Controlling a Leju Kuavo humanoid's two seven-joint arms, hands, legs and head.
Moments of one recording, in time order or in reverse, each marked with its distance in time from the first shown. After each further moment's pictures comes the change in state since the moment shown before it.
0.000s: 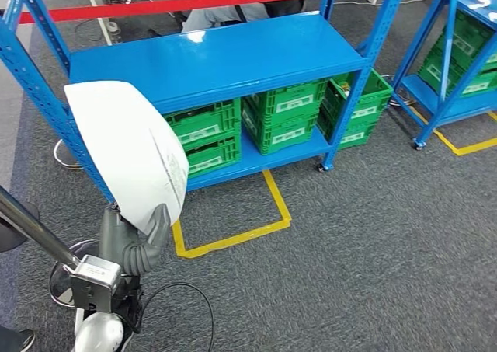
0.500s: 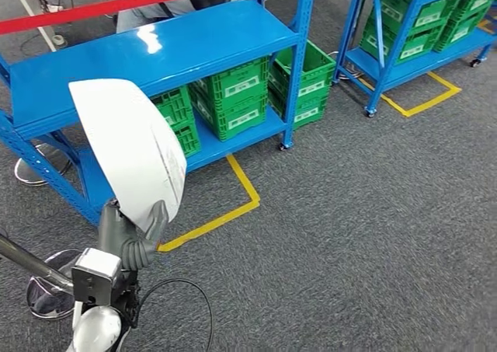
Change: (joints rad) left arm -0.017 0.003 0.031 0.020 -0.003 -0.023 0.002; right arm 0.003 0.019 -0.014 -0.028 -0.006 -0.007 -0.010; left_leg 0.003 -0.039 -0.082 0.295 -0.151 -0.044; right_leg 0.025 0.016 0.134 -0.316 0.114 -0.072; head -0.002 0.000
